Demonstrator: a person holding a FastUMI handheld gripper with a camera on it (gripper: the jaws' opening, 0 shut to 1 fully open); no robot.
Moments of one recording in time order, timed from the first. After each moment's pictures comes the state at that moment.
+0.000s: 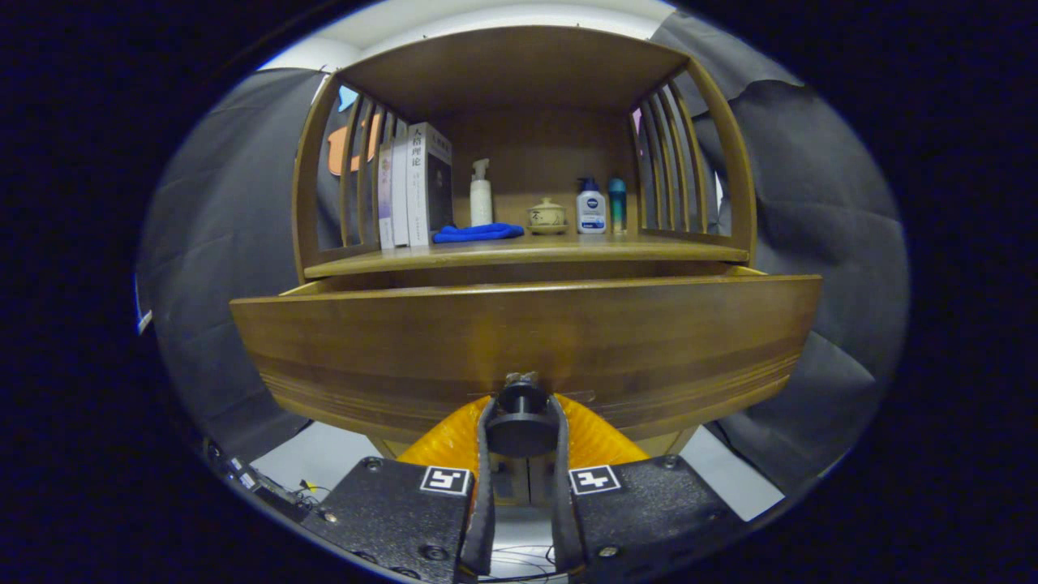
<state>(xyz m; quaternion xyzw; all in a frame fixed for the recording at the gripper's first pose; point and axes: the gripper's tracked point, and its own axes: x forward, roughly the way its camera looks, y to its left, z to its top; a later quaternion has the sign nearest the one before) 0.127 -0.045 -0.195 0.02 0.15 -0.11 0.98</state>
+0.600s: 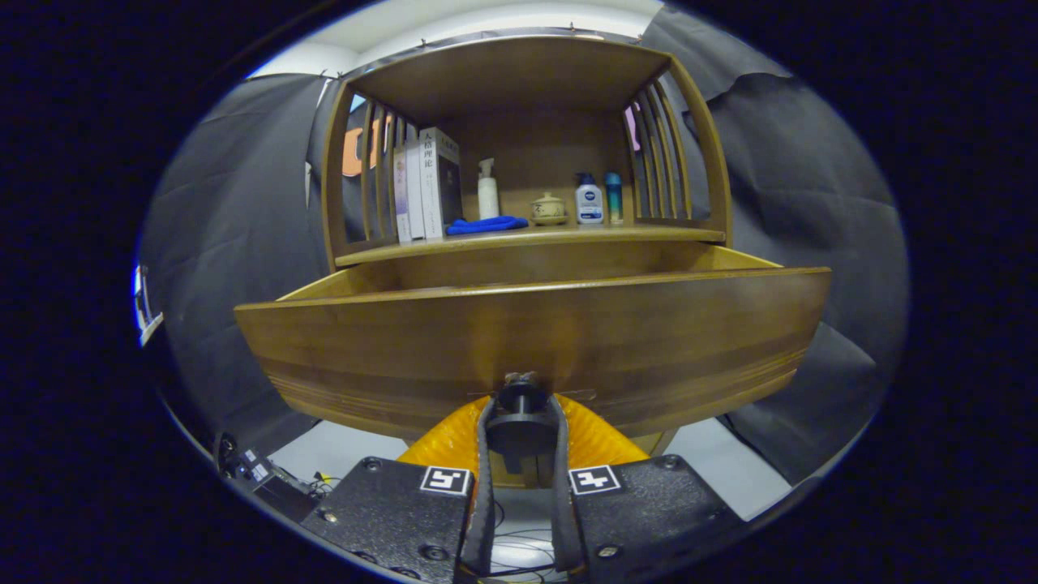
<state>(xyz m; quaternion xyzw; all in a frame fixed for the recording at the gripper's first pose) 0.076 -0.034 -0.207 0.04 0.15 -0.10 0.98</state>
